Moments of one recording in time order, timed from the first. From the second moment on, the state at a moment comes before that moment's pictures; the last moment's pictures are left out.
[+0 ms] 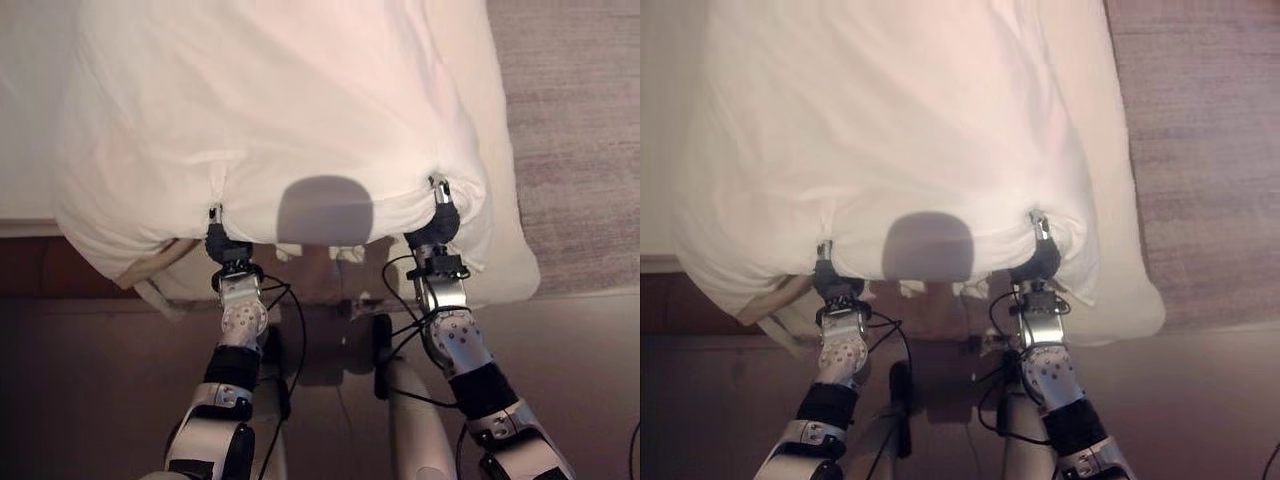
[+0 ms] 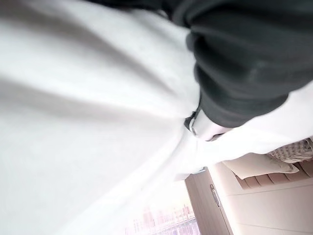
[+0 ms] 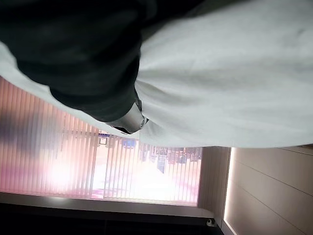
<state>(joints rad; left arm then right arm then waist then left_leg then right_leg) -0.49 0.05 0.06 0.37 -1.47 -0.42 -0.02 -0.42 -0.15 0.21 0.05 1.53 -0.29 0.23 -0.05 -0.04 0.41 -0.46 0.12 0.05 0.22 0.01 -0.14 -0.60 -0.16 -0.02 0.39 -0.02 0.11</state>
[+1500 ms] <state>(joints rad) -0.26 -0.04 -0.02 0.22 -1.23 -0.42 0.27 -0.29 -0.10 0.09 0.37 1.22 -0.31 -0.09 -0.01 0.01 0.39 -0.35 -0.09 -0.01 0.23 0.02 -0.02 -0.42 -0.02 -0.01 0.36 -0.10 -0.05</state>
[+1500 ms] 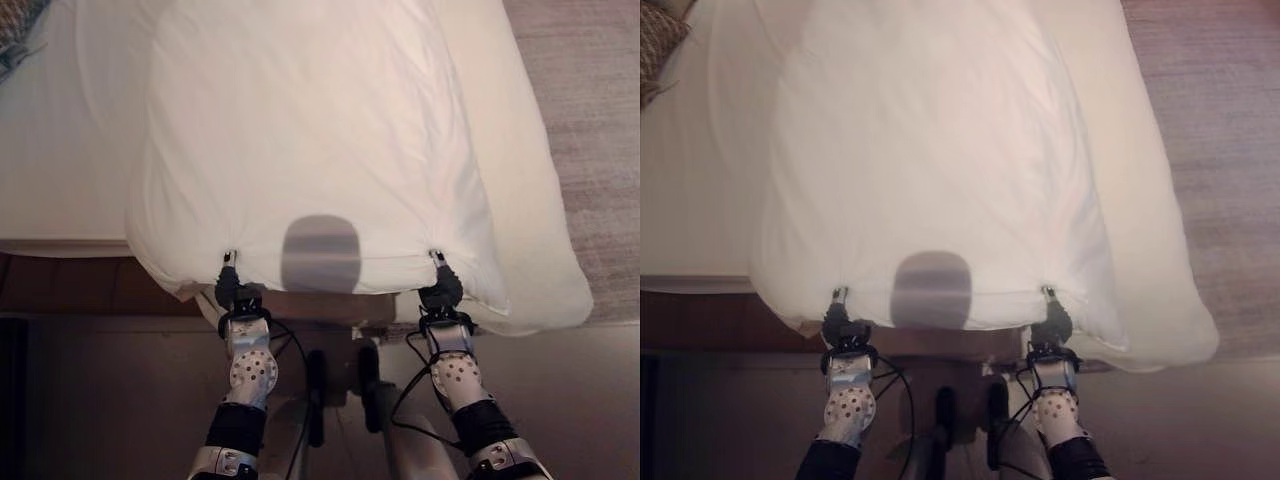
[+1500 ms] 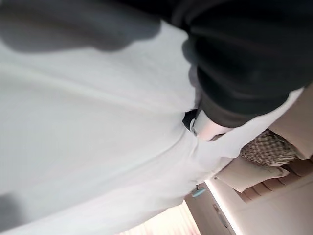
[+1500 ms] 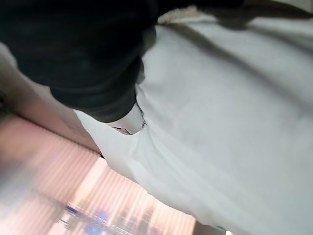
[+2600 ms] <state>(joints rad) -0.20 -0.02 -0.11 0.29 -1.16 -0.41 0.27 -0.23 -0.12 0.11 0.45 1.21 -0.37 -0.08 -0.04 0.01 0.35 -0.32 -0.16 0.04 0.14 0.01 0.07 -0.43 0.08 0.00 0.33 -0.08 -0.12</state>
